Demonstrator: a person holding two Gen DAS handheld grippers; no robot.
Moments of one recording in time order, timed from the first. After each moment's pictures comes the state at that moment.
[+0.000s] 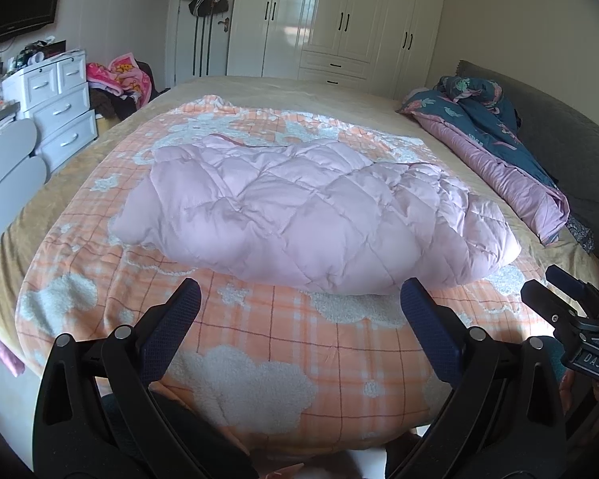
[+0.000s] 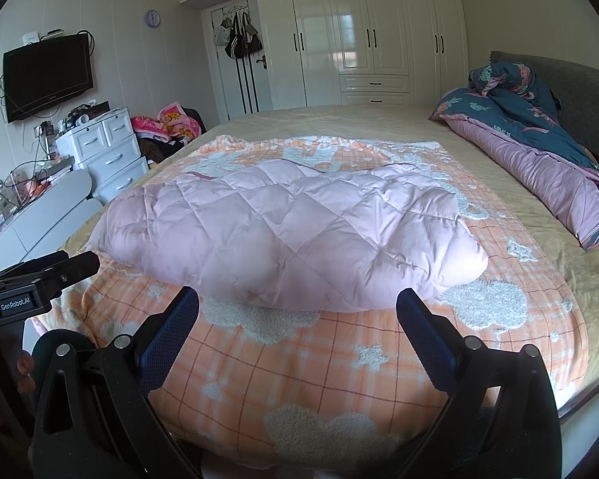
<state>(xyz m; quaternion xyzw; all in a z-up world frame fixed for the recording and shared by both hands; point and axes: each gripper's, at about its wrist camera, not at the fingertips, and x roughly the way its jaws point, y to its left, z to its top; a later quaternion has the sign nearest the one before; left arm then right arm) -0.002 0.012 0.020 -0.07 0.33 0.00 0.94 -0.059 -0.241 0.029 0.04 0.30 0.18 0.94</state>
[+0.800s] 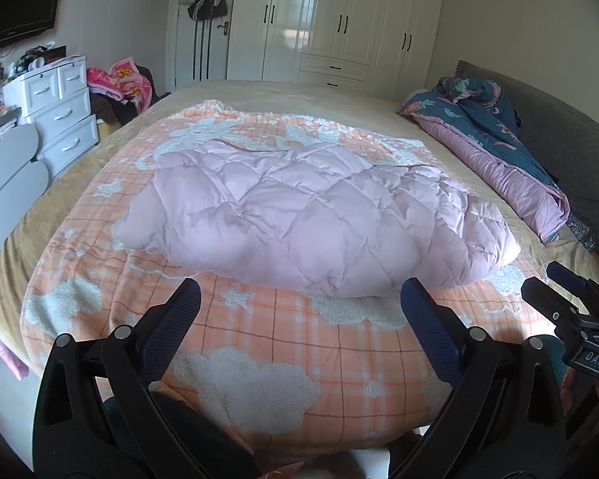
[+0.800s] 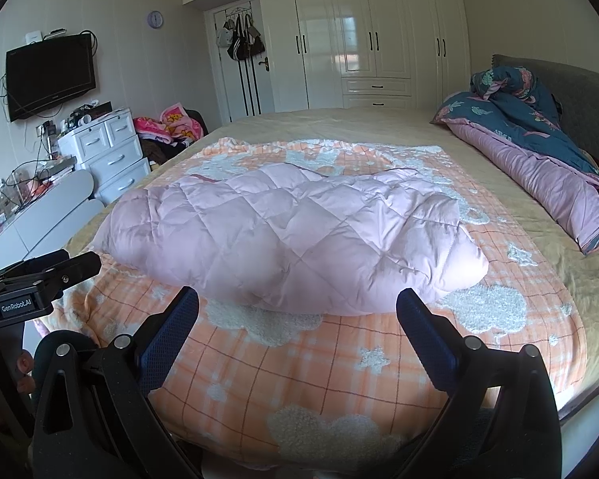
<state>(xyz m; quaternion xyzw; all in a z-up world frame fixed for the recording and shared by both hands) -0.004 0.012 0.025 -0.06 0.32 0.00 0.94 -0.061 -0.239 0.034 0.04 0.29 0.18 0.94</state>
